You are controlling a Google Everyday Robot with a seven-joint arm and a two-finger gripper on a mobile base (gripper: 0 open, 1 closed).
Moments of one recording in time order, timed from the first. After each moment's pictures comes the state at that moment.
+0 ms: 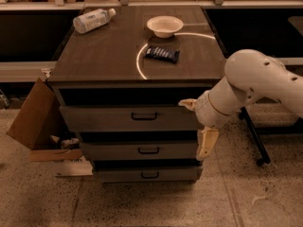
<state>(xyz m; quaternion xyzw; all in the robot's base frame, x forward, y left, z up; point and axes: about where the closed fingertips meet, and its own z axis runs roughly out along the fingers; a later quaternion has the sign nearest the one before) 0.514 -0.122 0.724 -0.76 0.61 0.10 0.20</state>
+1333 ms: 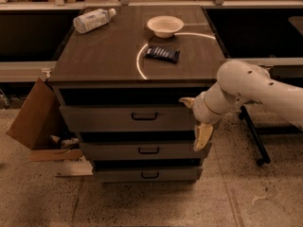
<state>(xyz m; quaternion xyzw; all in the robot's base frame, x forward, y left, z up) 0.577 -0.139 0.673 -0.76 0.61 0.05 0.22</state>
